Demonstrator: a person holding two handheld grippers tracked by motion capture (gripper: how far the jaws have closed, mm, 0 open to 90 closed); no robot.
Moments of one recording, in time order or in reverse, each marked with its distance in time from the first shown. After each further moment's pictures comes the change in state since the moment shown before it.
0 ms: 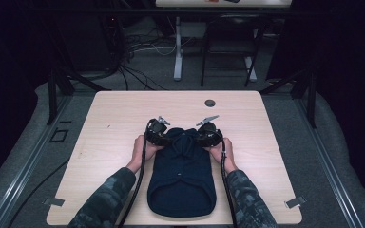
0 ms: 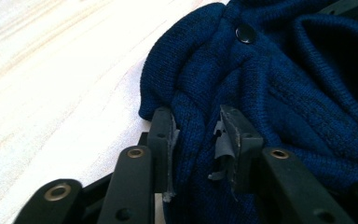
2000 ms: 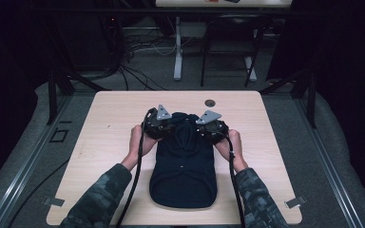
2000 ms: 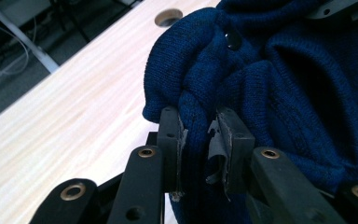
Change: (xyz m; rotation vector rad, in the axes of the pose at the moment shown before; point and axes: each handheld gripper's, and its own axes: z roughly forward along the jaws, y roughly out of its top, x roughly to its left) left arm -0.030 0.034 -0.073 -0.219 0.122 0.201; right arm 0.028 0.026 -0.086 -0.198 -0.197 -0.317
